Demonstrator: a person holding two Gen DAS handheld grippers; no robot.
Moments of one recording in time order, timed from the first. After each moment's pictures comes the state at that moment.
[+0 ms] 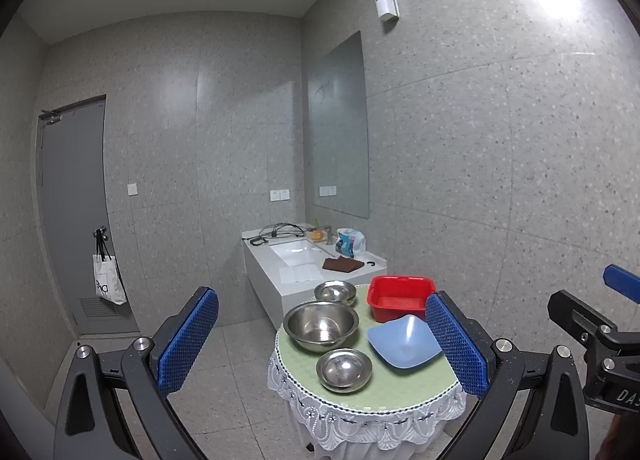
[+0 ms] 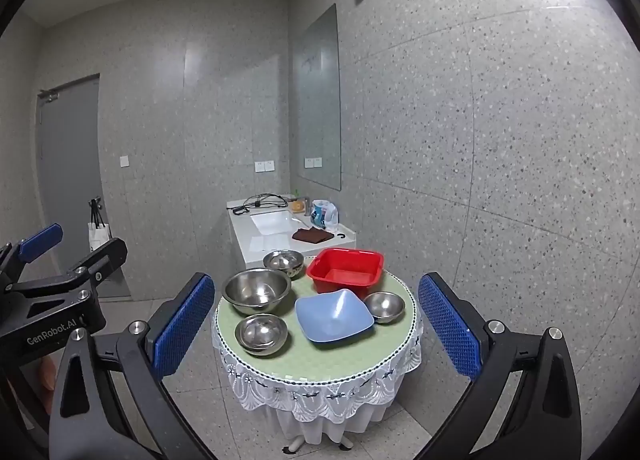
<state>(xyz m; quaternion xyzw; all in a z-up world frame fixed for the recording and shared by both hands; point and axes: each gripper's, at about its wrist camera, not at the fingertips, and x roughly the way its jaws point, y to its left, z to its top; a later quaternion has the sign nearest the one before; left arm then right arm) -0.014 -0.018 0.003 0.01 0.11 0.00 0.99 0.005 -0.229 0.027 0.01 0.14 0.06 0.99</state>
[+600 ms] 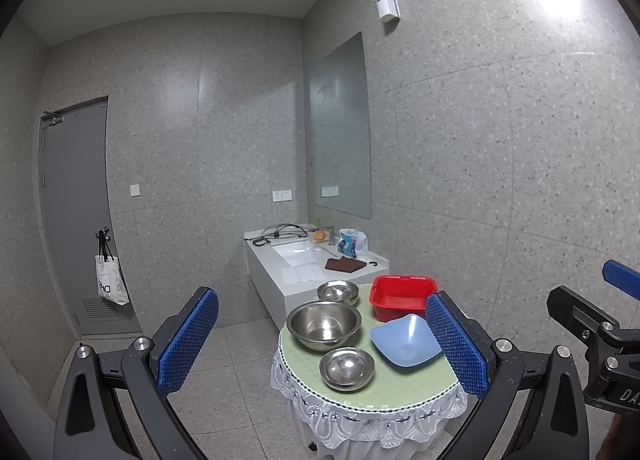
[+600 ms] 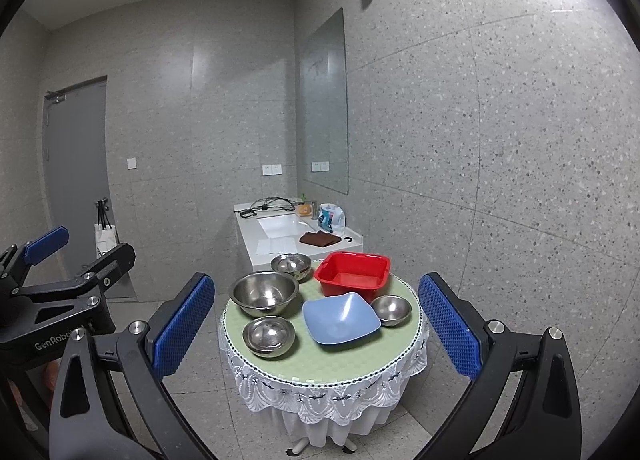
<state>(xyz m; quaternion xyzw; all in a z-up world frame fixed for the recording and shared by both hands) -0.019 -0.019 0.007 0.01 0.11 0.00 0.99 0.000 -0.223 0.026 0.01 0.13 0.07 0.99</state>
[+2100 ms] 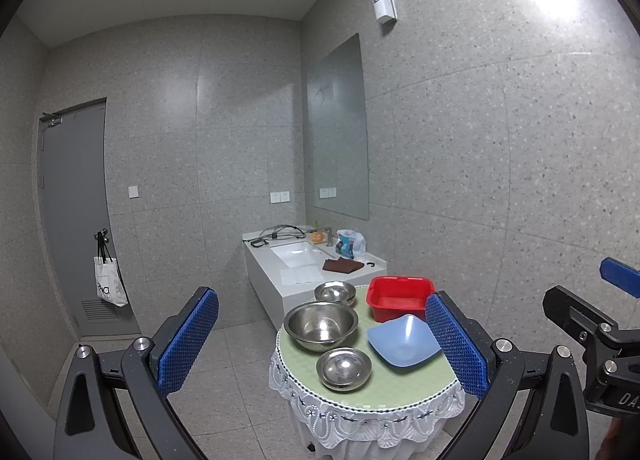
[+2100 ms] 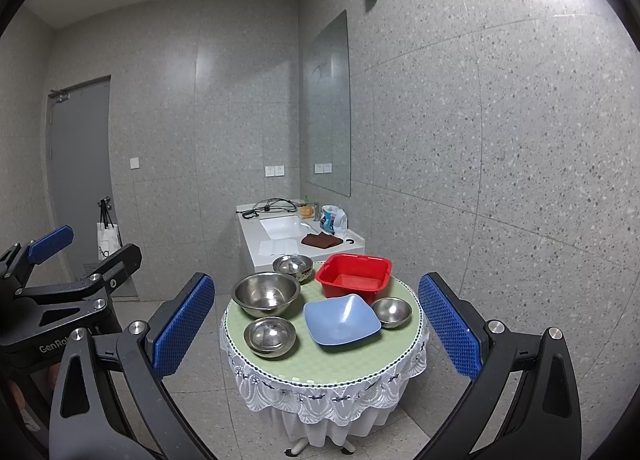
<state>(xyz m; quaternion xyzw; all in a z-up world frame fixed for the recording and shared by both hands) -0.021 -0.019 0.003 0.01 0.10 0.00 0.99 -0.006 -0.223 0.031 0.01 0.13 0.08 0.99</state>
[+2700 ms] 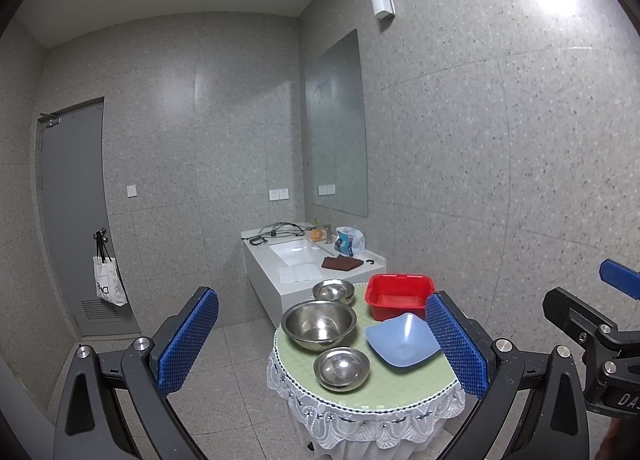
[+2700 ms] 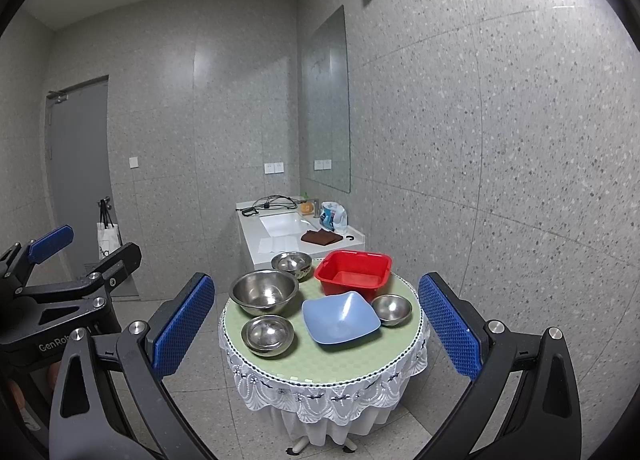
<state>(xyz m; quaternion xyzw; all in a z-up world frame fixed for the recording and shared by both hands) -0.011 -0.026 0.000 0.02 0.11 0.00 0.99 0.006 -0.231 0.026 0.01 0.13 0.08 0.99</state>
